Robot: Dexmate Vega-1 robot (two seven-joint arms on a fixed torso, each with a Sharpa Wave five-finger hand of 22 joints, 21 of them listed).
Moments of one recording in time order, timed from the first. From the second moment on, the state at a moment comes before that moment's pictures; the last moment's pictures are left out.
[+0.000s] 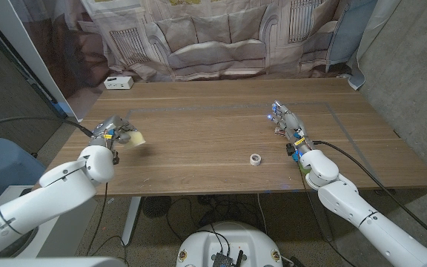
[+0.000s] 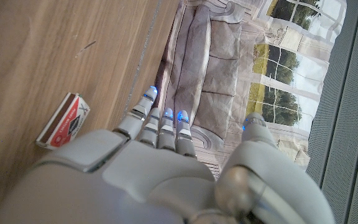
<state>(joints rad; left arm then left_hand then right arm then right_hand) 1.35 1.06 0.14 -2.26 -0.05 0.83 0.53 1.48 0.07 0.50 -0.18 0.22 1.00 0.06 0.30 0.21 0.93 -0.03 0.38 0.32 0.95 -0.06 0.31 0.23 0.91 0.05 0.53 0.20 -1.08 -0.56 -0.38 -1.63 0.54 0.29 -0.16 0.35 0.08 0.24 -0.14 0.17 0.24 0.12 0.20 0.18 0.21 0.14 0.20 0.19 0.12 0.09 0.23 0.22 0.38 0.00 0.21 0.17</state>
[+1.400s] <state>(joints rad) 1.23 1.18 0.20 -2.26 -0.07 0.86 0.38 1.35 0.09 0.46 -0.13 0.22 0.83 0.06 0.20 0.22 0.77 -0.01 0.27 0.37 0.81 -0.07 0.19 0.20 0.75 0.03 0.53 0.18 -1.07 -0.56 -0.37 -1.61 0.55 0.29 -0.15 0.35 0.08 0.24 -0.14 0.17 0.25 0.12 0.20 0.18 0.22 0.14 0.20 0.19 0.12 0.09 0.23 0.22 0.38 0.00 0.20 0.17</state>
